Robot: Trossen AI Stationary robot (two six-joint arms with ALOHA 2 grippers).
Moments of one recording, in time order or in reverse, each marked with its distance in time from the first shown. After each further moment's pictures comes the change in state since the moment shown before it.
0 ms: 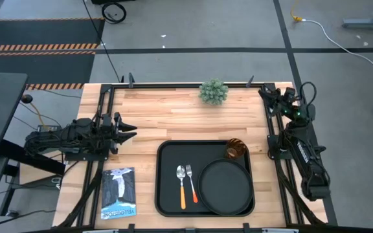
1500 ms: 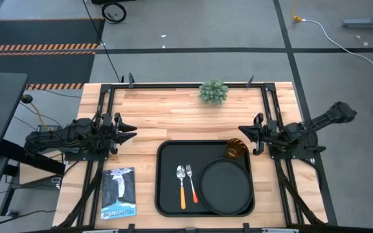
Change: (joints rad) left arm 0.000 0.000 0.000 -0.001 0.012 -0.033; right arm 1.920 0.093 0.000 -0.087 1.571 -0.840
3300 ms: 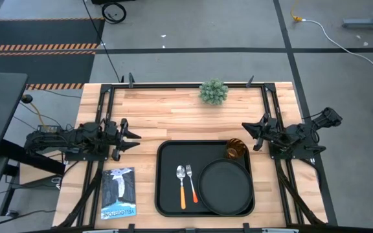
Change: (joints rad) left arm -0.028 -0.005 -0.156 0.171 0.132 0.160; right arm 0.059 -0.362 0.000 -0.568 0.253 0.184
